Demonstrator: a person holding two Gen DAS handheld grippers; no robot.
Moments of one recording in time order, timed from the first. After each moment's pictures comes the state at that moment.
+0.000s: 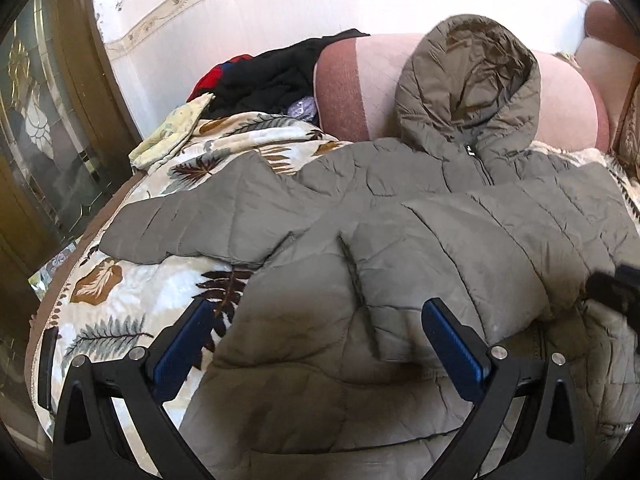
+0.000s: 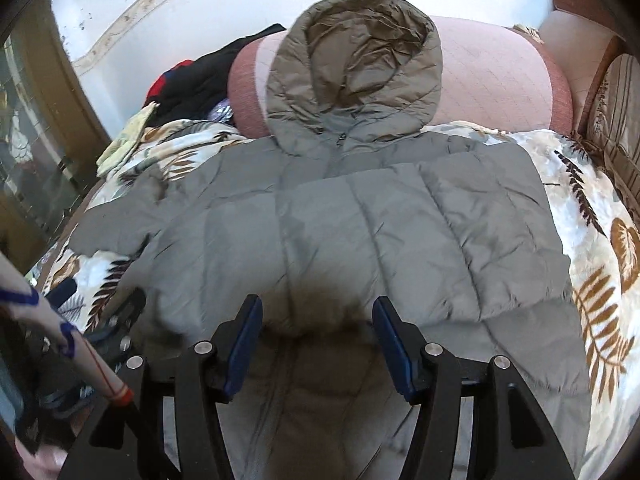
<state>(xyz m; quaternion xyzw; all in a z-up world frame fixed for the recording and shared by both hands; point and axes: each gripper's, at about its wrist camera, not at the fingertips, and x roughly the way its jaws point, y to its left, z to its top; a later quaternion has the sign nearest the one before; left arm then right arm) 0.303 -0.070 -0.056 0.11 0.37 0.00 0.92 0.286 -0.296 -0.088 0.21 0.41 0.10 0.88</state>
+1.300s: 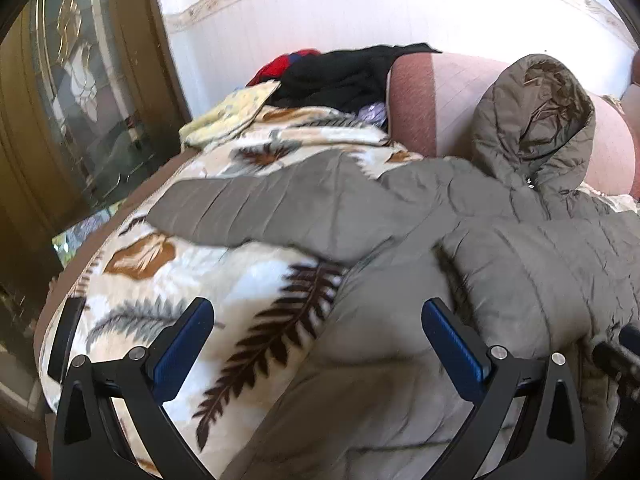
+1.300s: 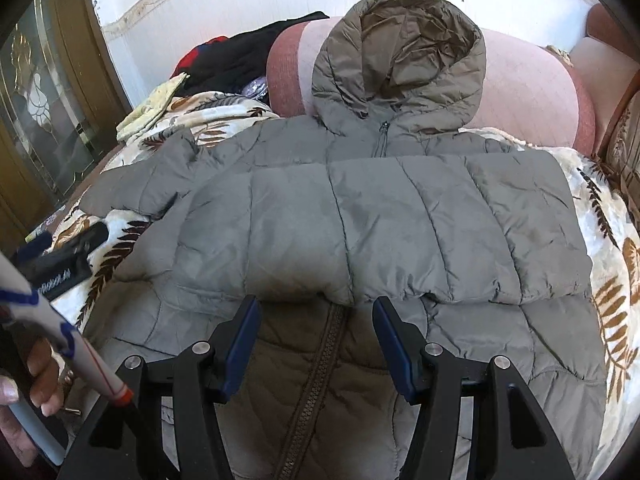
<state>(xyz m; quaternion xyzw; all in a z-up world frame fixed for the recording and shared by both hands) 0.296 0.004 -0.042 0.06 0.37 0.07 0.92 0.279 -0.250 -0.087 0.17 0.41 0.13 0.89</state>
